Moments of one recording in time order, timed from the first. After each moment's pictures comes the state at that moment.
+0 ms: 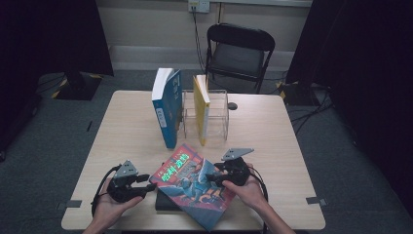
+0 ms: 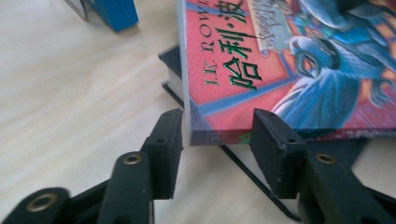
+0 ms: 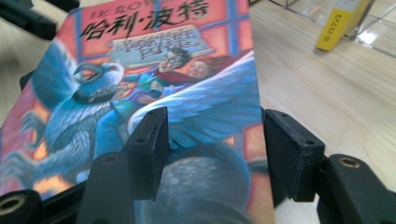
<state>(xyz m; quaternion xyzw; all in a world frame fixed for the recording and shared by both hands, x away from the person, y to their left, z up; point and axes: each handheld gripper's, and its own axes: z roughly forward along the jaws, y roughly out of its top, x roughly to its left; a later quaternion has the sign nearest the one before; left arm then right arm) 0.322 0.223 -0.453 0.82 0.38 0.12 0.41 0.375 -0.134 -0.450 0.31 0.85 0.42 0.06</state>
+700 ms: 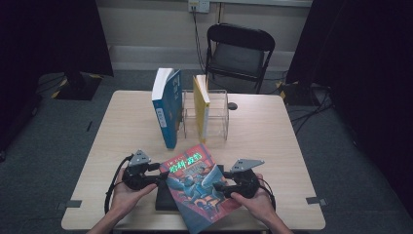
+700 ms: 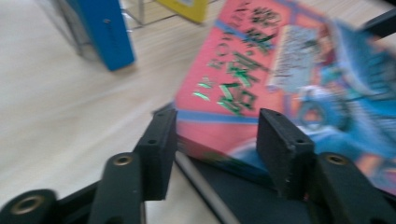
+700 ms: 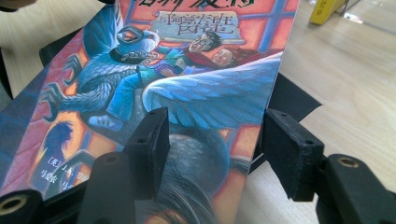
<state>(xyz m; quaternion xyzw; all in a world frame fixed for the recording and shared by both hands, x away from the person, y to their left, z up) 0.343 0.197 -0.451 0.79 0.40 0.09 0.45 0.342 -0.154 -0.448 0.31 0.85 0.41 0.08</state>
